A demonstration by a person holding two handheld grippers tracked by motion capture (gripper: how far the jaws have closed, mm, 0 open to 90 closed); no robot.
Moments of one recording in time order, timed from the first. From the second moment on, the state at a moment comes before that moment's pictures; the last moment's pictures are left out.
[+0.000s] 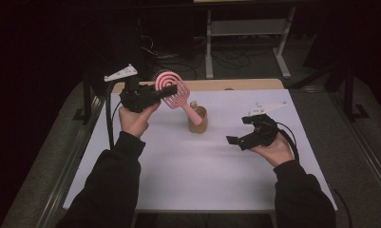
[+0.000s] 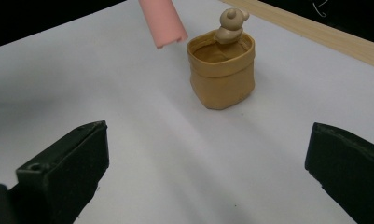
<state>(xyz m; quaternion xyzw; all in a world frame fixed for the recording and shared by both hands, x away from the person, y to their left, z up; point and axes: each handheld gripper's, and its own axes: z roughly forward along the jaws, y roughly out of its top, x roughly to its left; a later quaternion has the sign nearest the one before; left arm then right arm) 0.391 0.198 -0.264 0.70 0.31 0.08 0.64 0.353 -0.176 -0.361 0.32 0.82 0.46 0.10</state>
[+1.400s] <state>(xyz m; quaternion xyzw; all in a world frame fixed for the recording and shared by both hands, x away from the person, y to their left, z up) 0.423 0.190 -0.234 0.72 0.30 0.14 0.60 0.303 -0.235 -0.404 0.37 0.78 0.48 0.15</state>
